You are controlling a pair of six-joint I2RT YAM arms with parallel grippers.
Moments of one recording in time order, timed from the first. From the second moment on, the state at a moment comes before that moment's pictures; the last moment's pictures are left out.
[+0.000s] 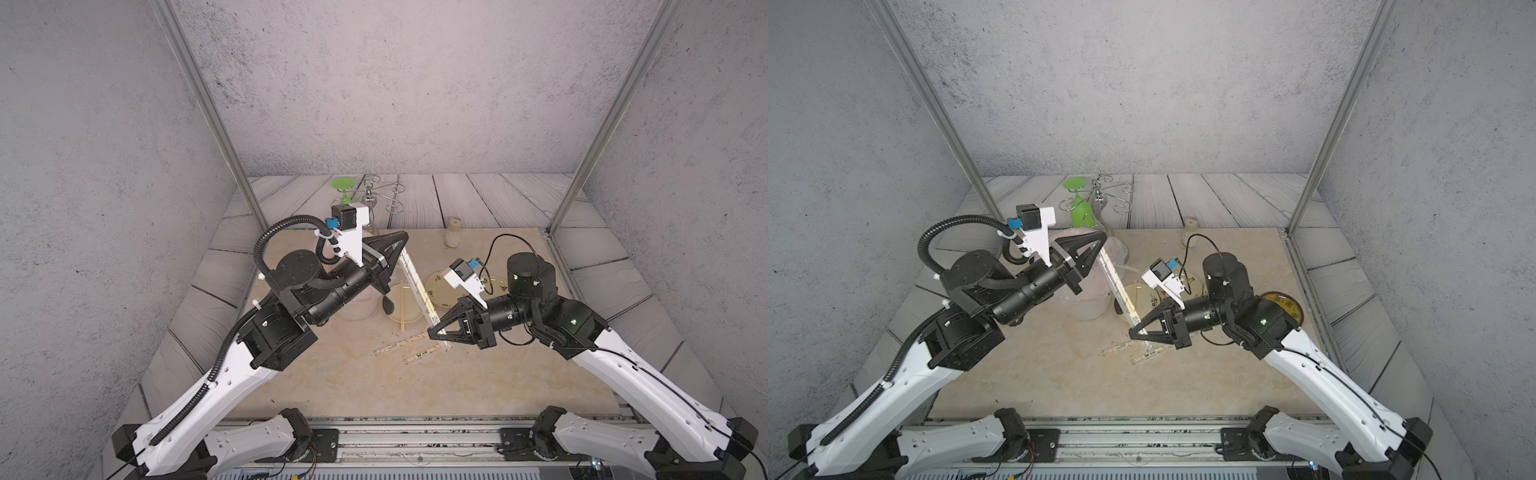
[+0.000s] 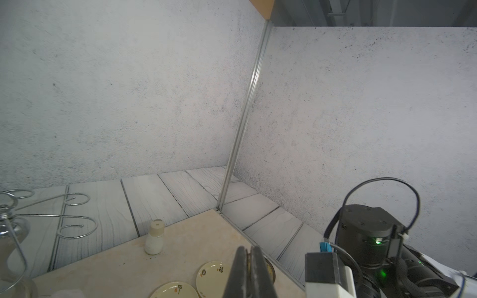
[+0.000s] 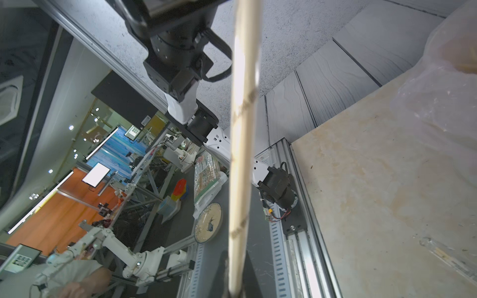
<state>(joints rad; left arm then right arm) -0.88 1.04 1.34 -0.13 0.00 -0.31 0.74 1.07 1.22 -0.45 -1.06 0.48</state>
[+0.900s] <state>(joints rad) -0.90 1.10 1.33 0.02 -0.23 -0.29 0.77 1.21 1.47 -0.41 -1.06 0.94</state>
